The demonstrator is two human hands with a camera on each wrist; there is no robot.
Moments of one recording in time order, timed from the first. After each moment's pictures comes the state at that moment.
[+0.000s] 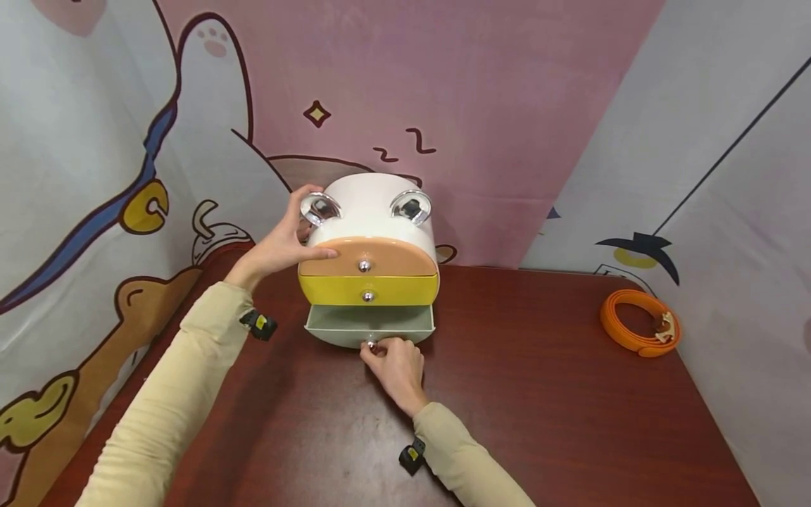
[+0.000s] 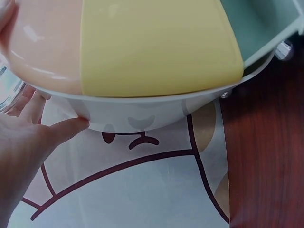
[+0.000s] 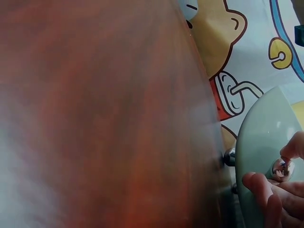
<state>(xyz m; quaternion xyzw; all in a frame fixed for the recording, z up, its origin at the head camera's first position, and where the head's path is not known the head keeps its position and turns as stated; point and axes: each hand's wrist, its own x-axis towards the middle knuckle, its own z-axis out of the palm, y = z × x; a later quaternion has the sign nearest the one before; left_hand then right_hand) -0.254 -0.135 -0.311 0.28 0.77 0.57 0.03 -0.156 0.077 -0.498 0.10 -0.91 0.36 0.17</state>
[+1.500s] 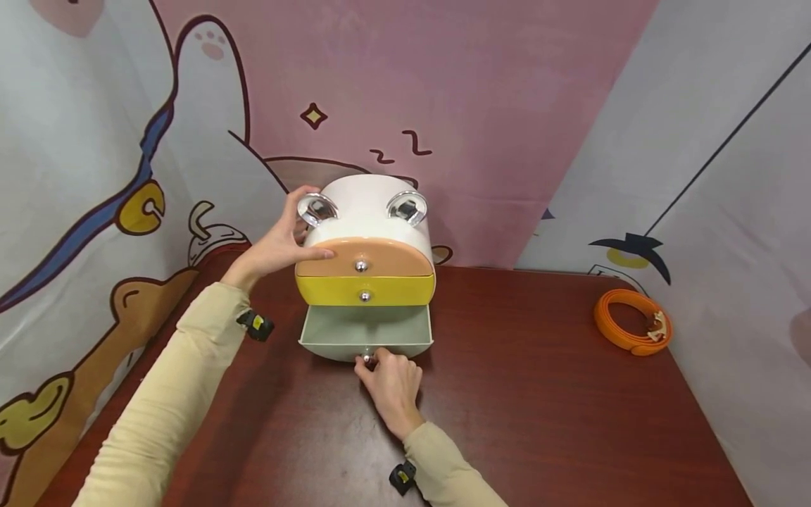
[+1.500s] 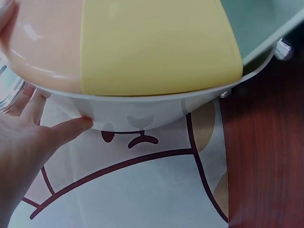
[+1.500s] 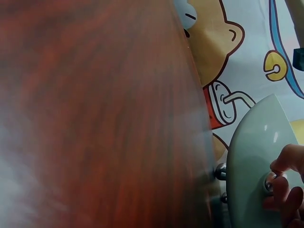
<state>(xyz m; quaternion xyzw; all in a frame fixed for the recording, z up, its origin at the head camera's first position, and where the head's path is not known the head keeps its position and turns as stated) -0.253 -0.135 -0.310 0.26 0.78 0.57 0.04 -0.126 0.071 -0.495 0.09 -0.91 0.28 0.29</state>
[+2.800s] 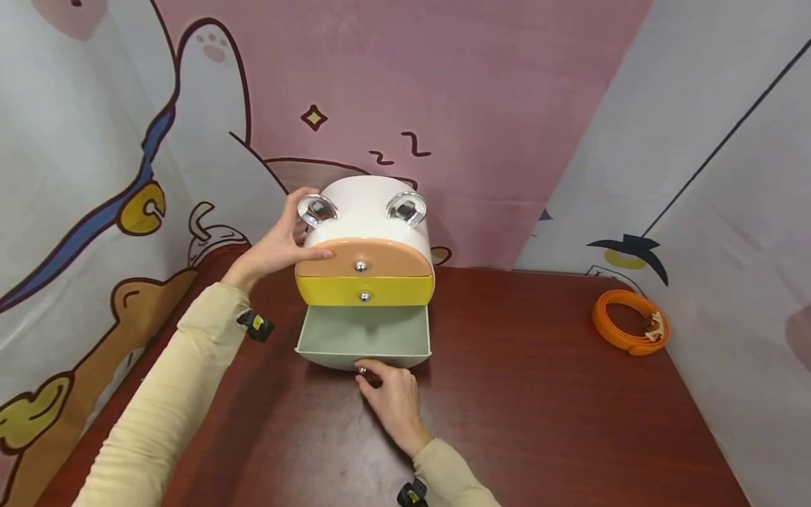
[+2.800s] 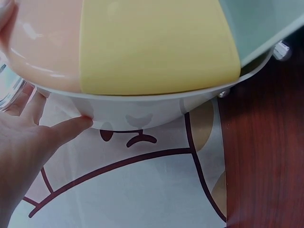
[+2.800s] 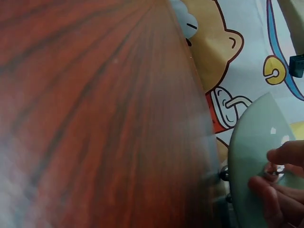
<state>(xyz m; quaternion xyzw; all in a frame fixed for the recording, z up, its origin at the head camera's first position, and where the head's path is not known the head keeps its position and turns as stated) -0.252 -0.136 -0.310 0.25 0.78 0.57 0.05 -0.107 0.080 -0.499 0.19 -0.86 0.42 0.22</state>
